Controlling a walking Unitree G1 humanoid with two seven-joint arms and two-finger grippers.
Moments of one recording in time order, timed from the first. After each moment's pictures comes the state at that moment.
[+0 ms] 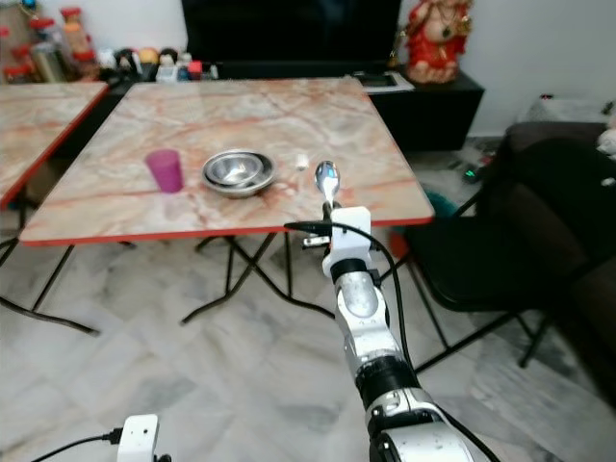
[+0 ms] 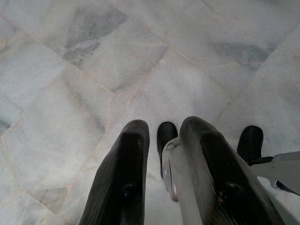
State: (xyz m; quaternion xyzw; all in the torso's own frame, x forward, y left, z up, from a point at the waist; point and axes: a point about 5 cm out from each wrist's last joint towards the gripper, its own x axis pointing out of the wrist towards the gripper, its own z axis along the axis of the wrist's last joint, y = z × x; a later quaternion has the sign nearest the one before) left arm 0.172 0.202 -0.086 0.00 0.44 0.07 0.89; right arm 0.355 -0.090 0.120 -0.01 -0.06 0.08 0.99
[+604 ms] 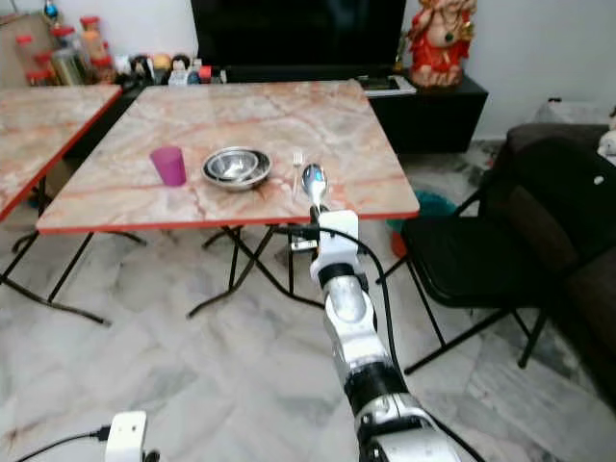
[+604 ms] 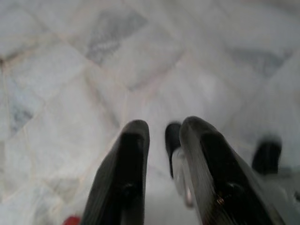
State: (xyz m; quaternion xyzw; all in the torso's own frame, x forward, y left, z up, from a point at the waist) left arm 0.182 0.214 -0.078 0.01 0.43 0.08 0.90; right arm 0.351 -0.087 0.117 0.00 -0.06 0.08 0.99
